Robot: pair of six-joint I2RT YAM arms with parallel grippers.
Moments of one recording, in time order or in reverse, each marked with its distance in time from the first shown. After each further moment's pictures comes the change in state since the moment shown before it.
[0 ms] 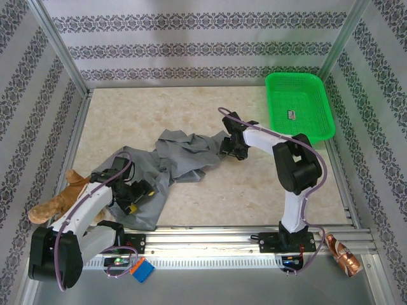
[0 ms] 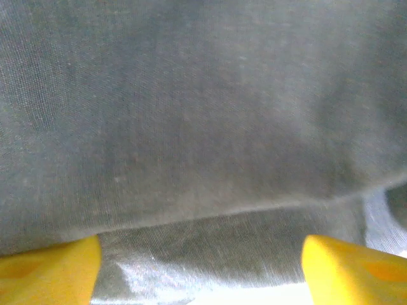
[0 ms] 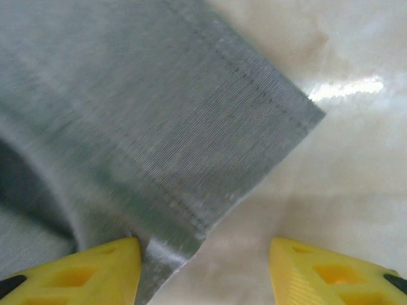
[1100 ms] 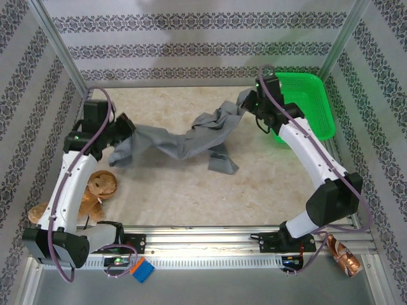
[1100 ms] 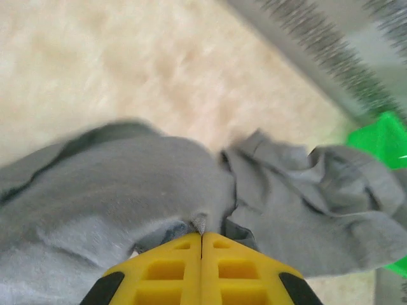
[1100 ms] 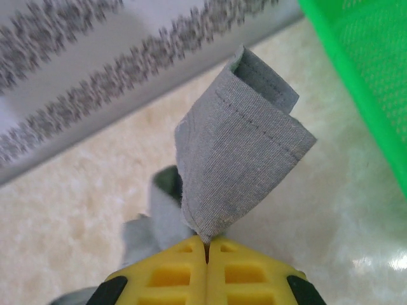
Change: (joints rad) left arm 0.107 0.161 0.785 0.054 -0.081 0.232; right arm -0.127 -0.434 0.201 0.055 0.158 0.028
